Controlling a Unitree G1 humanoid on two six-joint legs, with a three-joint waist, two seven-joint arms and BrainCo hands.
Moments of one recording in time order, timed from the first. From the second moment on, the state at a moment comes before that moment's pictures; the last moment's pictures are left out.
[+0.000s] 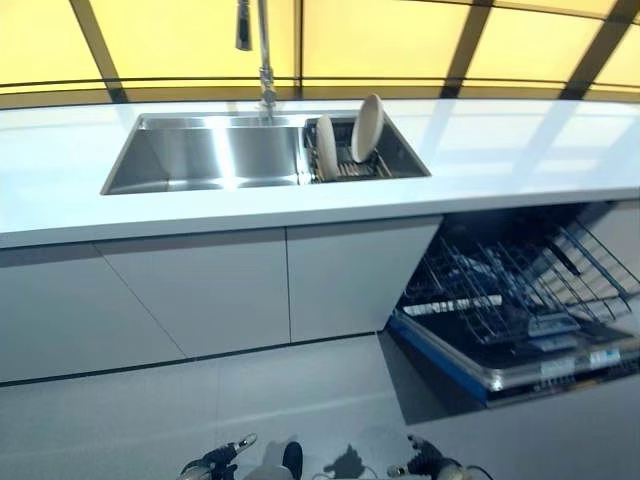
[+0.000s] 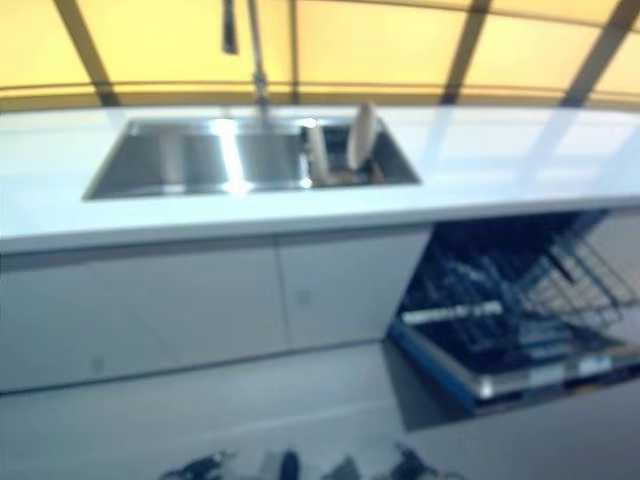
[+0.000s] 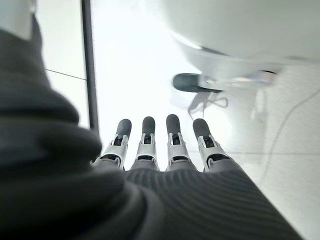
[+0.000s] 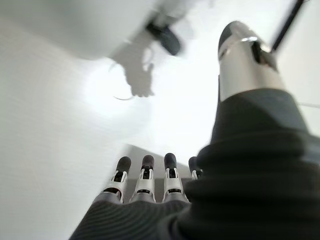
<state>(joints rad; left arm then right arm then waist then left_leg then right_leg) -0.08 0.24 -0.24 1.30 -0.34 0.06 -0.12 -0.10 -0.19 0.42 1.20 -0.18 -0.11 -0.03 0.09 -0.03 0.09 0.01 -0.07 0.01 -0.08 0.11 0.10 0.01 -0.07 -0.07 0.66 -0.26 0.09</state>
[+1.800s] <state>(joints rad) -0.04 0.26 -0.23 1.37 -0.32 0.08 -0.19 -0.98 -0.81 -0.04 0.80 1.04 -0.31 -0.46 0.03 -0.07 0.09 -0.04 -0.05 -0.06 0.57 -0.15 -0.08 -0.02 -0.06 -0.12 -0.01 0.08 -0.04</state>
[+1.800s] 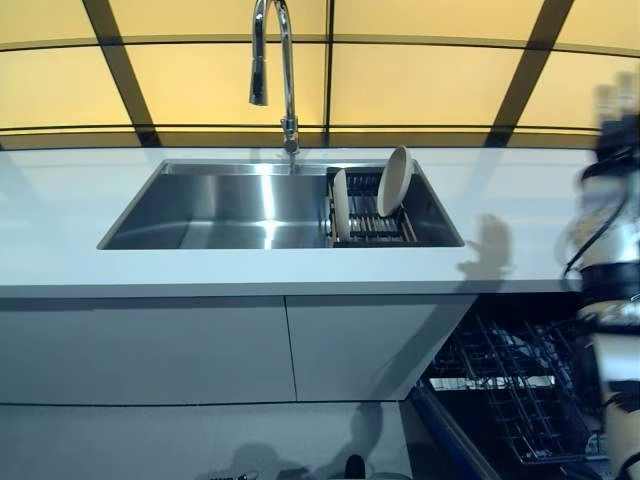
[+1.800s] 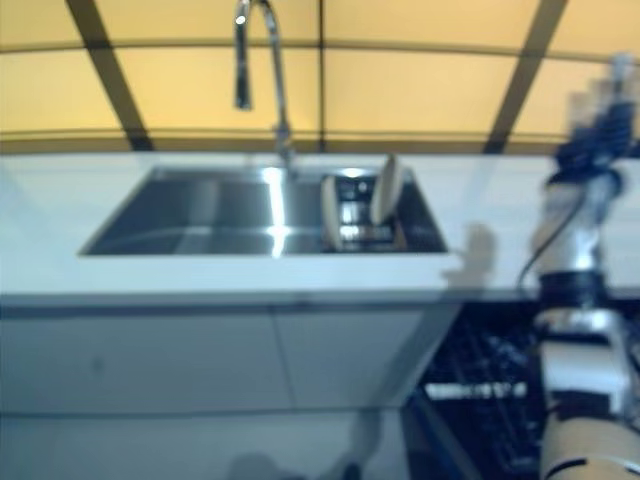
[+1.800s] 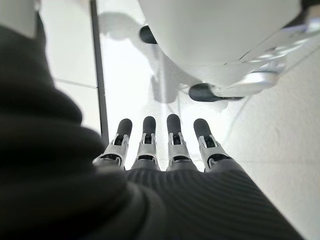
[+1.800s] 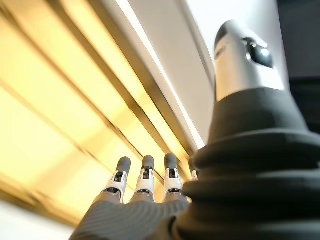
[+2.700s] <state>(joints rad) -0.06 0.31 -0.26 1.28 -0.33 0.15 -0.20 -1.11 -0.88 0.30 0.77 0.72 0.14 -0.28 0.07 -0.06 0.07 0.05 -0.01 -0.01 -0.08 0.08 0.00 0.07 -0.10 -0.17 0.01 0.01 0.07</state>
